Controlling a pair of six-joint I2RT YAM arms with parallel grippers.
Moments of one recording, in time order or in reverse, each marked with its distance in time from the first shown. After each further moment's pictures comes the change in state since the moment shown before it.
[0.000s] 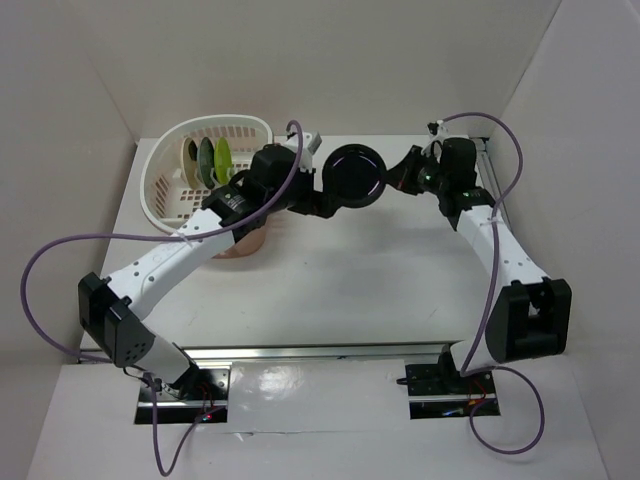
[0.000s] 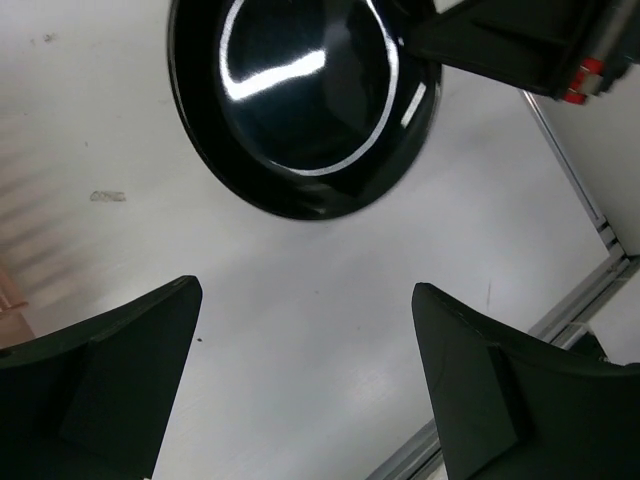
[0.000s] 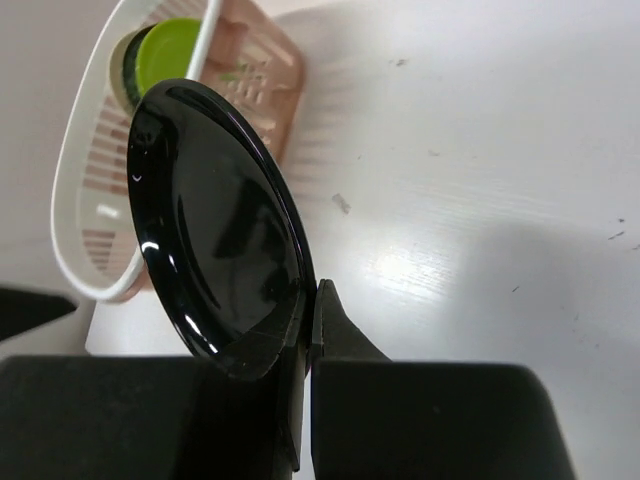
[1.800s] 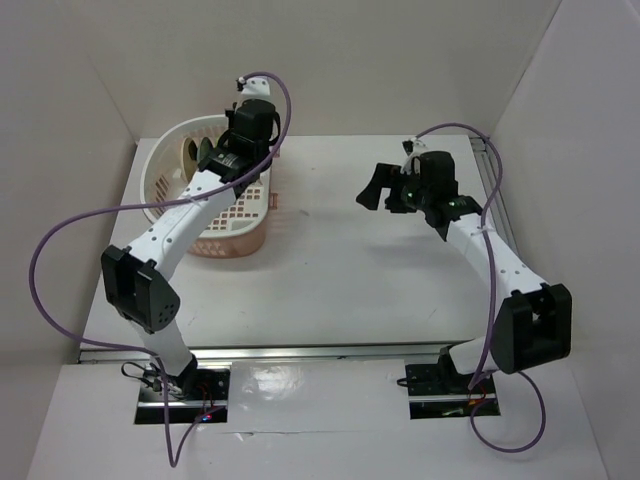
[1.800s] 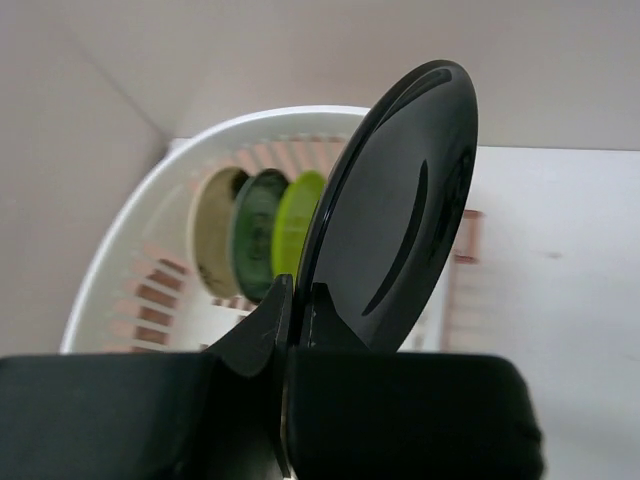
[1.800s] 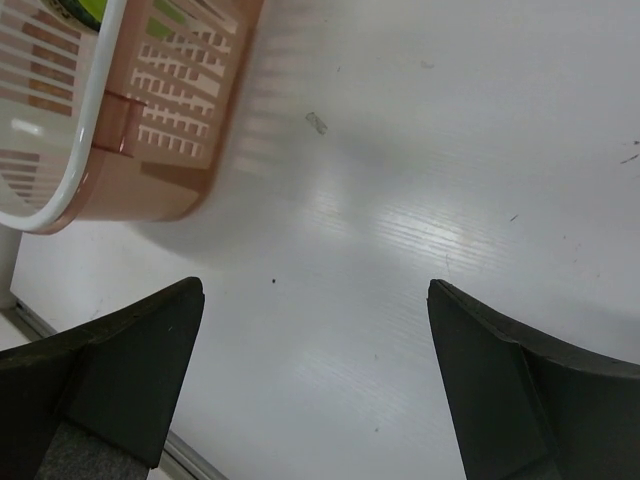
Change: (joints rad) left arm 0.194 0.214 0.288 0.055 -0.792 0.340; right arm 0.119 -0.064 -0.052 -0.148 0.107 -0.126
